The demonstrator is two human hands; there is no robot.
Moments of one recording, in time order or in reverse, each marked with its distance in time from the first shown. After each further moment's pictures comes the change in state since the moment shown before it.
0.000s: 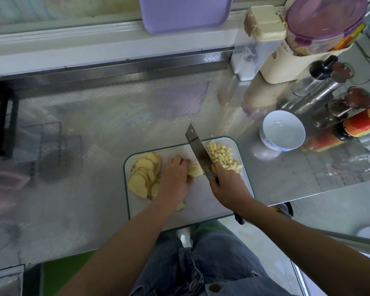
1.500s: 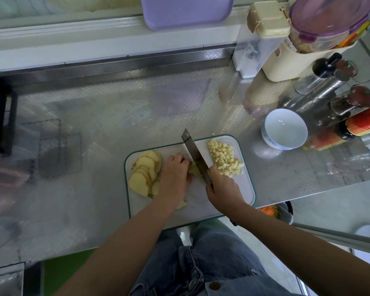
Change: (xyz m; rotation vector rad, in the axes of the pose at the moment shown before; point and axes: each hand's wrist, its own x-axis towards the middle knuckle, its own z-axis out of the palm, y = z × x) left_hand 0.001 -0.001 -0.001 -0.058 0.011 -0.015; right_hand -0.011 -0.019 0.010 -0.030 -0.074 0.048
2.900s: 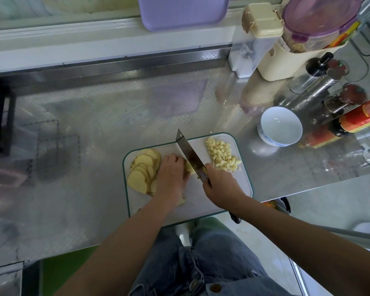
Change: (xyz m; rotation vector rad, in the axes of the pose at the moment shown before) left_hand -0.008 -0.002 0.005 0.049 0.072 -0.040; right_hand -0.001 -0.004 -0.010 -0.032 -0.047 -0.071
